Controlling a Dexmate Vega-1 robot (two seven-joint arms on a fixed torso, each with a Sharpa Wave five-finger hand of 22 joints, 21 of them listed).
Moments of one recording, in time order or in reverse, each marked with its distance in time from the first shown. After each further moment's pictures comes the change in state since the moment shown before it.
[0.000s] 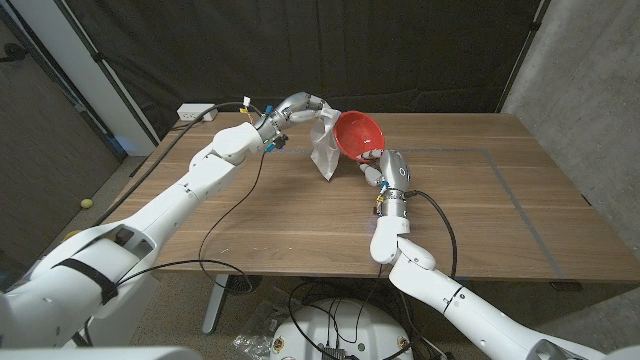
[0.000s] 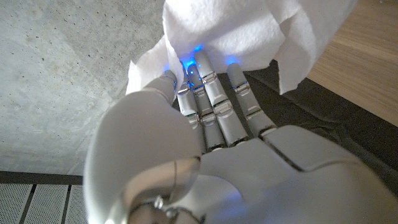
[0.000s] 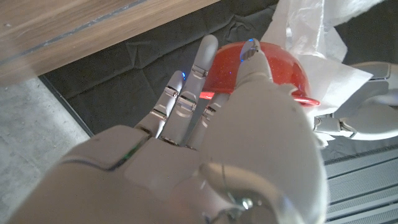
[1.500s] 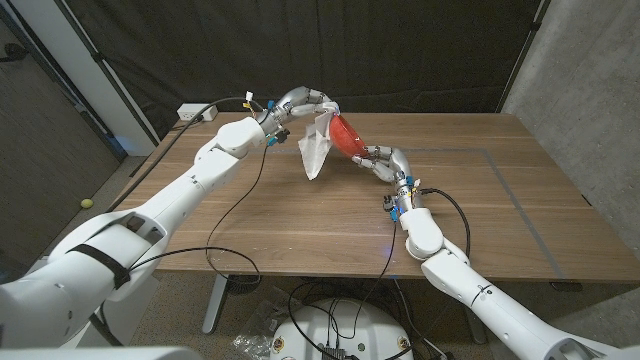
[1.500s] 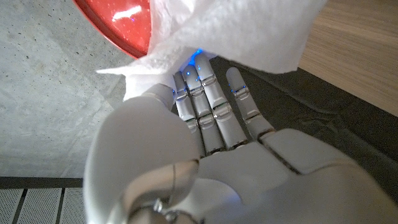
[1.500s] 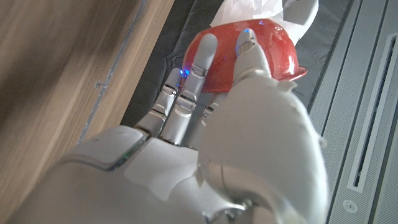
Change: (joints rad) left arm -0.070 -0.049 0.027 0.112 0.030 -0.024 -0.010; left_hand -0.009 -0.009 0.019 0.011 -0.016 -0.004 0.000 0.025 -0.020 0.066 -0.045 -0.043 0.012 0.012 -0.002 -0.019 0.009 -0.006 -0.006 0.019 0.000; right arm -0.027 -0.034 0.185 0.176 0.673 0.768 0.529; right_hand 0.006 0.007 0.006 -0.005 -0.008 -0.001 -0.001 -0.003 0.000 -0.001 0.000 -0.005 0.081 -0.021 0.019 -0.021 0.031 0.004 -0.039 0.050 0.002
